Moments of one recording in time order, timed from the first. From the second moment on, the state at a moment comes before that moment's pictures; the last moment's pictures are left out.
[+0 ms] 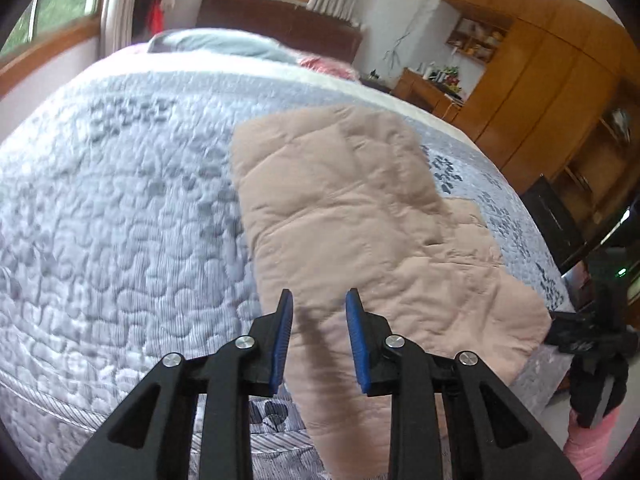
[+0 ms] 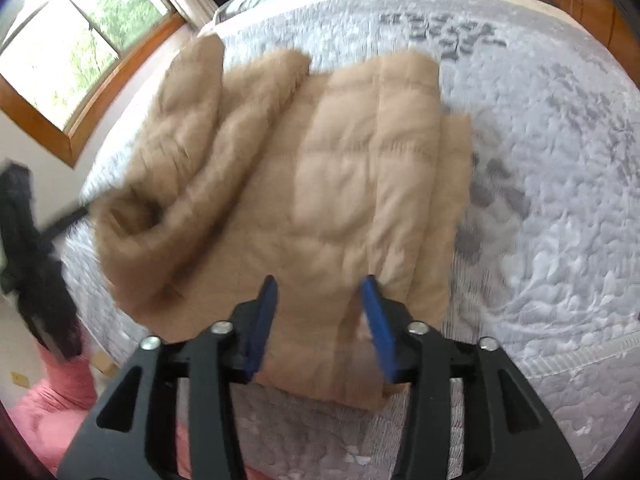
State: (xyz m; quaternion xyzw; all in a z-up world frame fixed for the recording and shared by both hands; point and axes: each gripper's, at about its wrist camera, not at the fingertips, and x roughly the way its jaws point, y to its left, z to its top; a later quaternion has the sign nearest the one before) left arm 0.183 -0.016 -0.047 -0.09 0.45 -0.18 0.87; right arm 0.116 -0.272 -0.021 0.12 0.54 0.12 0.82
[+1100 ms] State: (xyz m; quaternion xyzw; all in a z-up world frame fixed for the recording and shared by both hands) left arm 0.191 -0.005 -0.051 -0.09 0.46 -0.15 0.87; right arm 0.182 -0.153 0.017 -0.03 0.56 0.20 0.81
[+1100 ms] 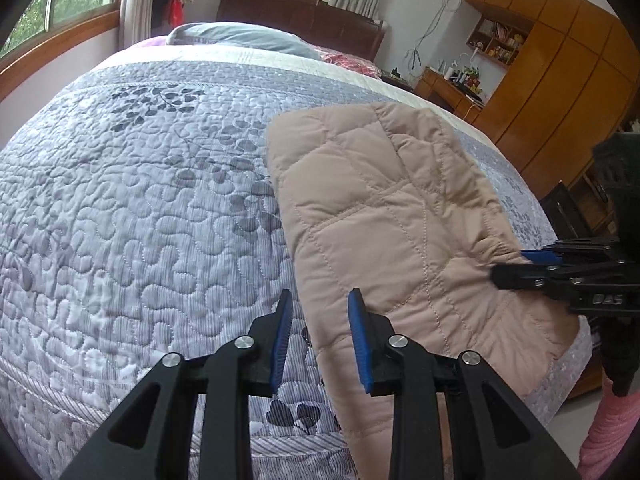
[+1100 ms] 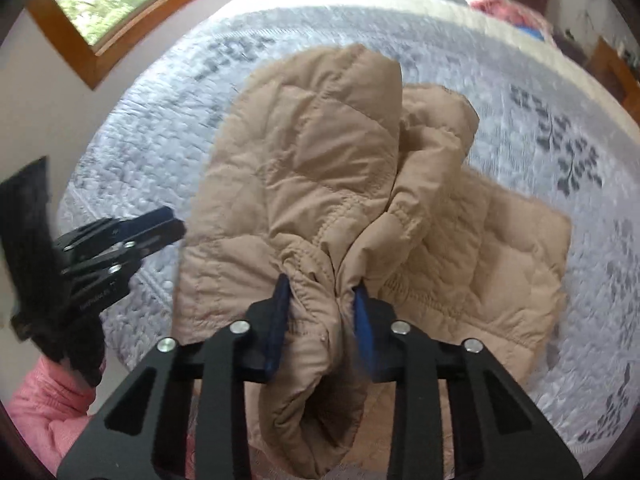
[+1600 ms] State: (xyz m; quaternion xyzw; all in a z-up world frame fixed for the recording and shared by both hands) left arm 0.170 -0.066 -0.013 -0.05 0.42 -0.22 0.88; right arm 0.120 -0.226 0.077 0.02 0.48 0.18 0.86
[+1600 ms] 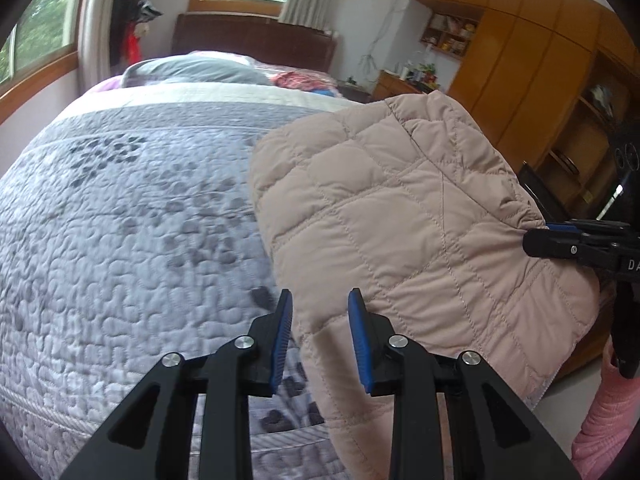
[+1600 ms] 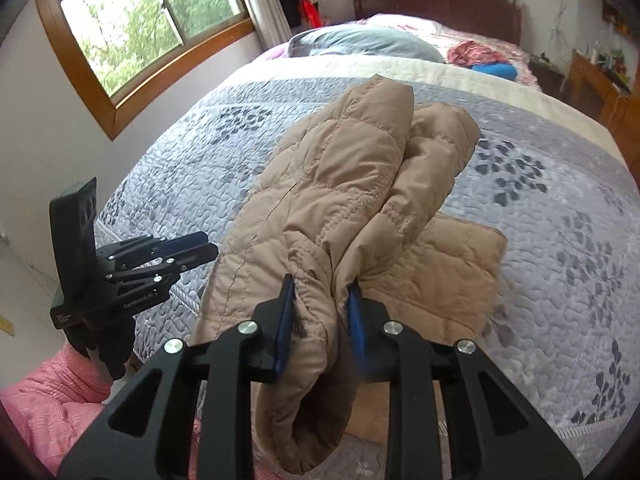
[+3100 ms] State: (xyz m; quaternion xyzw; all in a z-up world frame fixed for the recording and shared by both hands) left arm 0.157 -0.138 -0.051 0.03 0.44 -0.24 0.87; right arm 0.091 -0.329 -0.052 0.19 0.50 0.17 0.83
